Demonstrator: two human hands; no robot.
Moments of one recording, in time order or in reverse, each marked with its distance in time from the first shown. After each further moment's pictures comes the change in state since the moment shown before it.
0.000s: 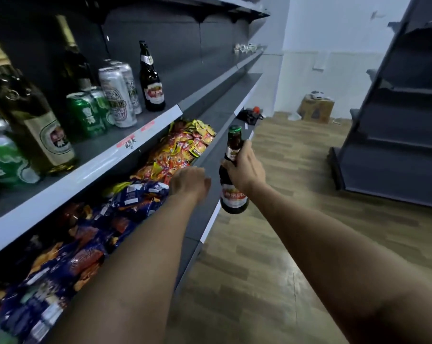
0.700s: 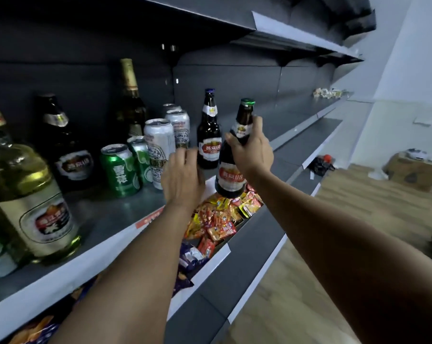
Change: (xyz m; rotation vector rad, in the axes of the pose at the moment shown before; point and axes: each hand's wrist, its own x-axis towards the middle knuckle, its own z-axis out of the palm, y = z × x) left_hand 0.221 -0.132 -0.025 -0.007 0.732 -0.280; right_hand 0.284 -0.129 0.091 0.314 0.138 -0.314
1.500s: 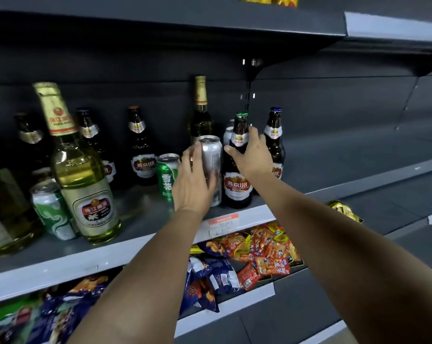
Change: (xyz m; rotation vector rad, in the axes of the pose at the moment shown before) left_hand 0.026 -0.027 0.002 0.195 0.103 -0.360; right_hand 0.069 -0.025 0.097 0.153 -0.447 -0.296
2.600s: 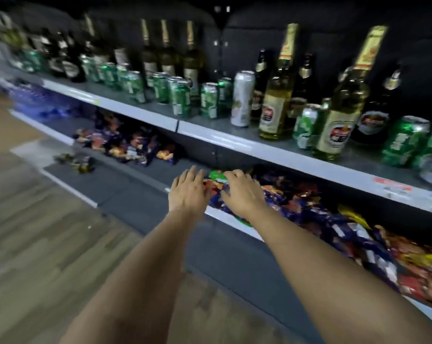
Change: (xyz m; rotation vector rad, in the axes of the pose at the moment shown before) left_hand -0.313 -0.180 -0.318 0.651 -0.267 -0.784; right_hand -0.378 -0.234 0.123 -0.109 -0.828 -0.883
